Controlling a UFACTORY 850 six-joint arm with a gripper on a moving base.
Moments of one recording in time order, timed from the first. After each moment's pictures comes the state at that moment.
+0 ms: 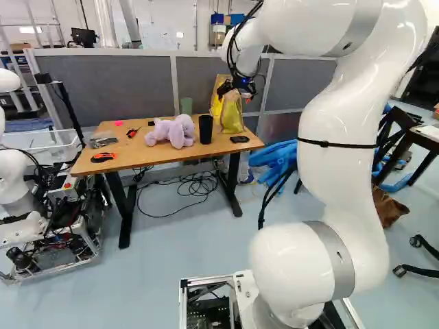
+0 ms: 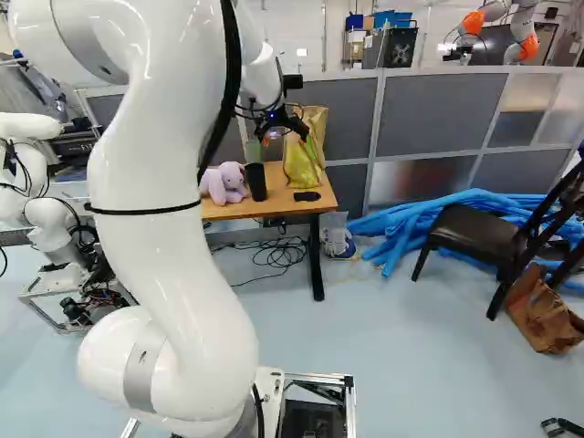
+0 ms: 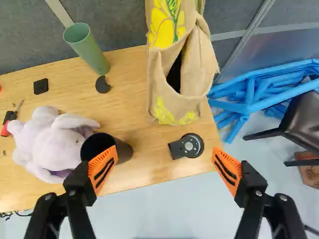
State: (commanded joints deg) arm -1.2 -19.0 -79.2 0.8 -21.3 0.0
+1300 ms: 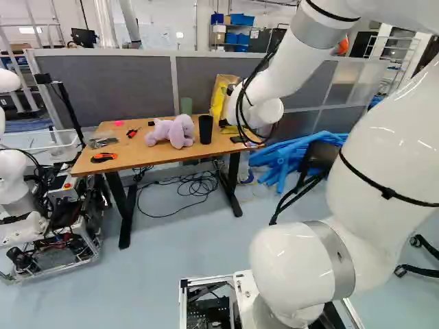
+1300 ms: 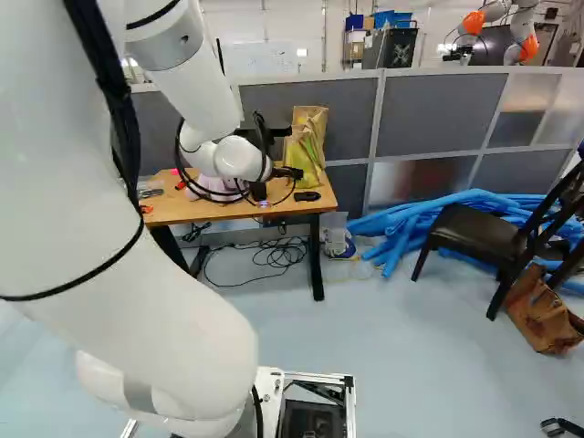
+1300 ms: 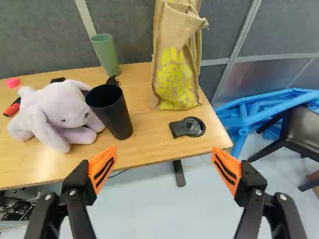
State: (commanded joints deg) arm -0.4 3.8 -30.8 0.3 25.2 0.0
